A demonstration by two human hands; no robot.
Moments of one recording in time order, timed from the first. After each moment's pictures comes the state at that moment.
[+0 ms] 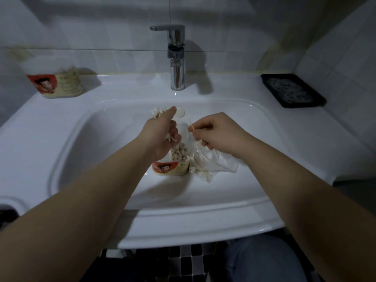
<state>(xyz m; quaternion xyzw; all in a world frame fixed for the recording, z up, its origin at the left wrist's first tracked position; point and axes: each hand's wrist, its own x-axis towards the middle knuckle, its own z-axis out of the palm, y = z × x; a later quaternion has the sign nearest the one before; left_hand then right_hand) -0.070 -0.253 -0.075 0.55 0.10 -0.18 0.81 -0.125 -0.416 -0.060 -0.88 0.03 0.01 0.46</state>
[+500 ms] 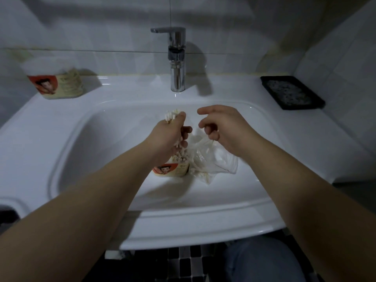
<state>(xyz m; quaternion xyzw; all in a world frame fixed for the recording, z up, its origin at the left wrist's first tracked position) -0.083 -0.261 -0.074 0.66 0.03 -0.19 0.72 -0.120 -0.415 -0.047 -0.71 0.13 -0.01 0.70</state>
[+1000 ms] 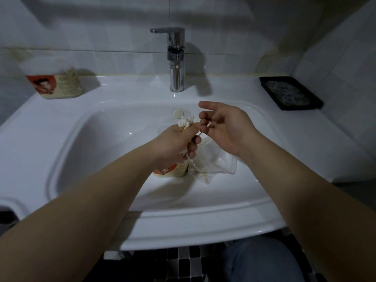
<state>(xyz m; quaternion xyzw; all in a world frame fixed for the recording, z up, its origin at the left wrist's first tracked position) -0.096 -0.265 -0.074 0.66 -0.08 -0.30 0.68 -0.122 -0.414 -0.043 -0.53 0.11 0.00 0.84</state>
